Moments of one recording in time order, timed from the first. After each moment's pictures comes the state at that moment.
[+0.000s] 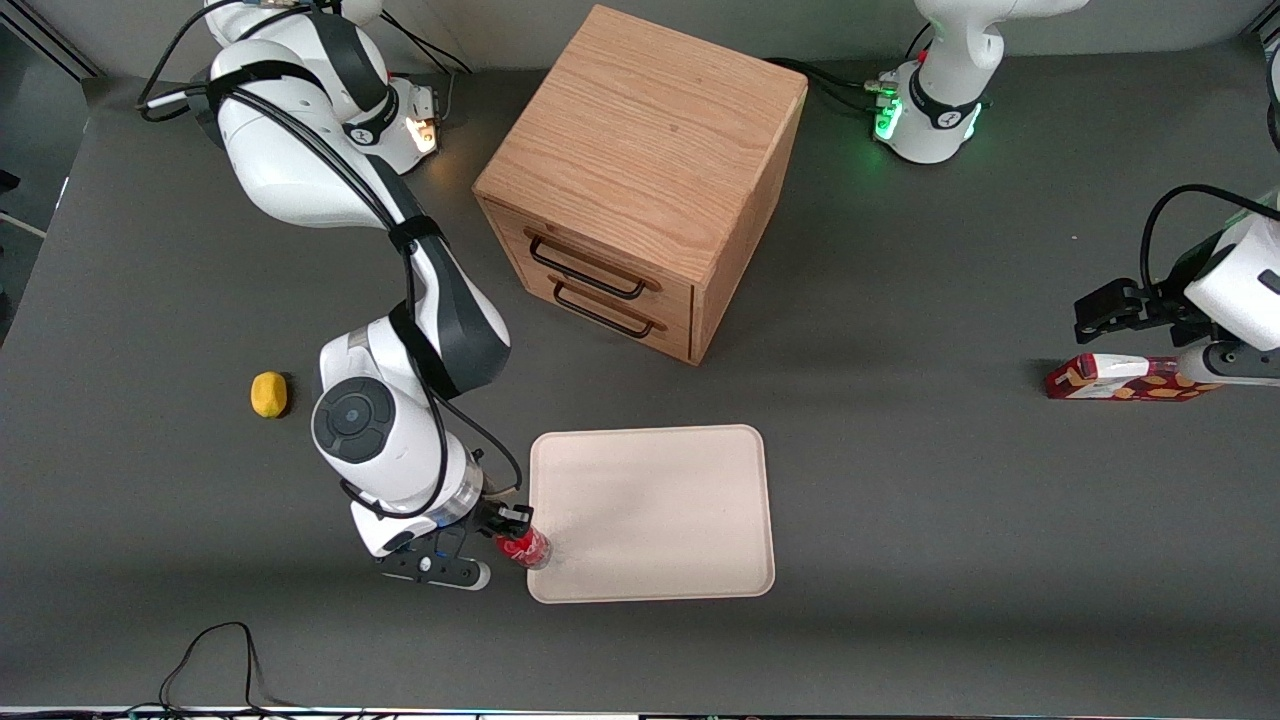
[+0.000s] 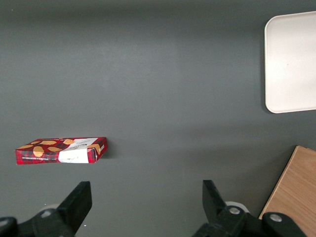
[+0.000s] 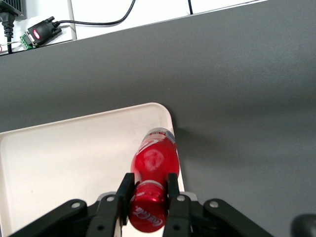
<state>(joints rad) 0.38 0.95 0.04 -0.84 -0.03 1.98 0.59</state>
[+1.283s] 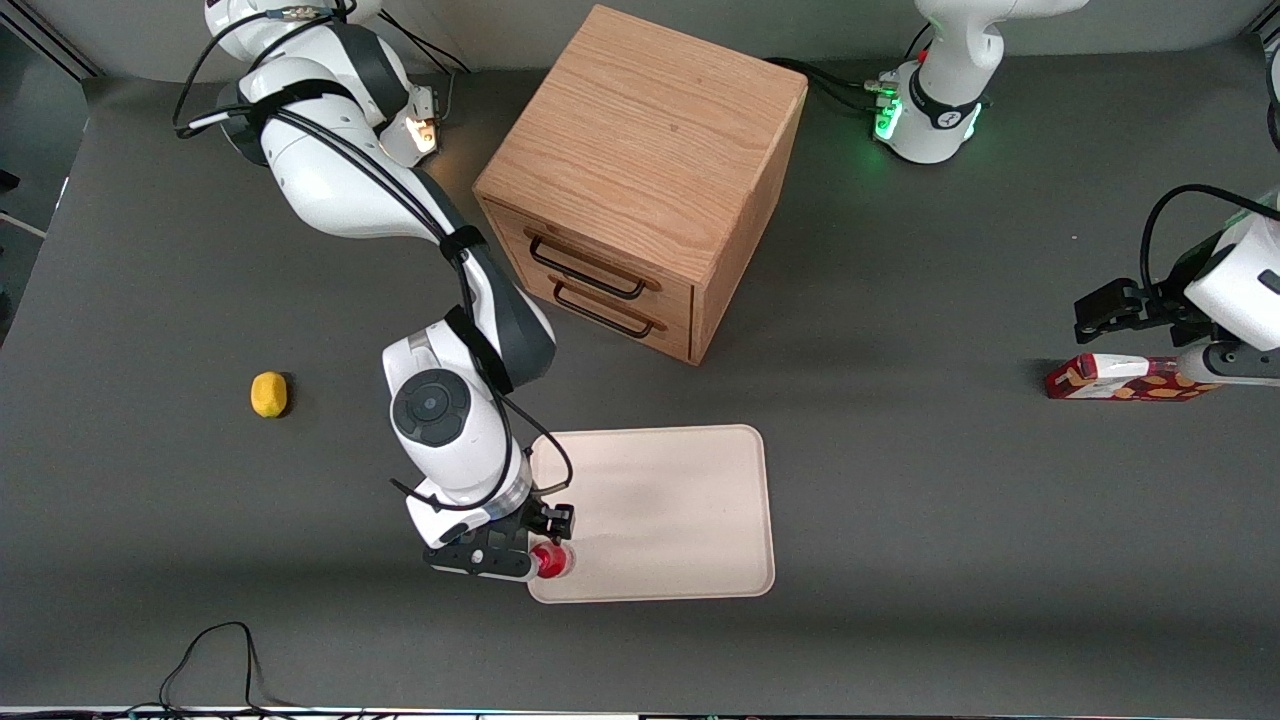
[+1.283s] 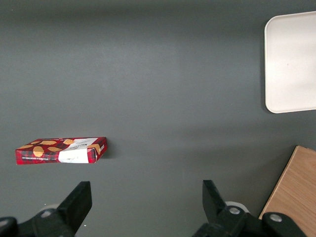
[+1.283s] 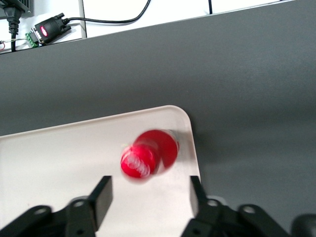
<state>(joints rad) 0.44 1.00 0.04 -0.83 -0.11 2.06 0.67</state>
